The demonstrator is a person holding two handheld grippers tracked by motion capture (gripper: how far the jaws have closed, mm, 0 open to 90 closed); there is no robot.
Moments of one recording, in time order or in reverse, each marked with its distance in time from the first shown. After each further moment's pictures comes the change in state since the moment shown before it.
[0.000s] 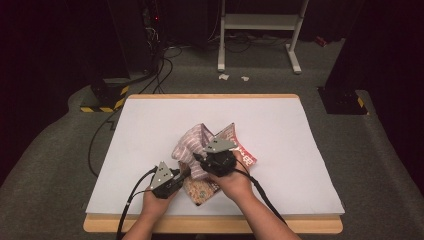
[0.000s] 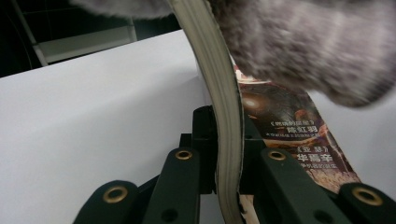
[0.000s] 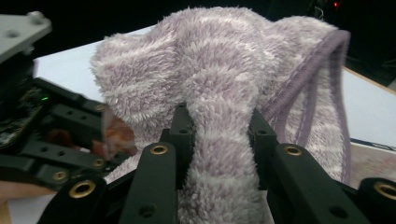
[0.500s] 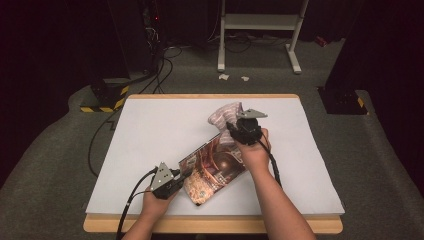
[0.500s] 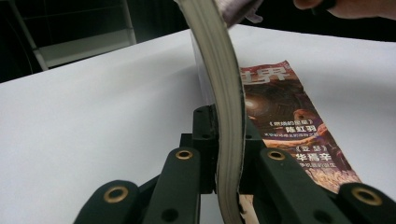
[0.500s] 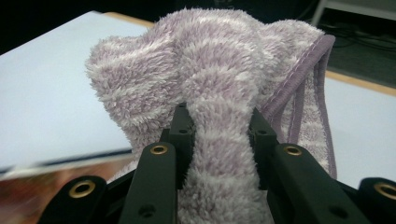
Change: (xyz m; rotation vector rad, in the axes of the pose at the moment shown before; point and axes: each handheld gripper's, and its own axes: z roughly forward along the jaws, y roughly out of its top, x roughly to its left) left arm -0.002 0.000 -0.001 -0.009 -0.001 0.019; right arm -0.119 -0.005 0.009 0.015 -0.271 0.254
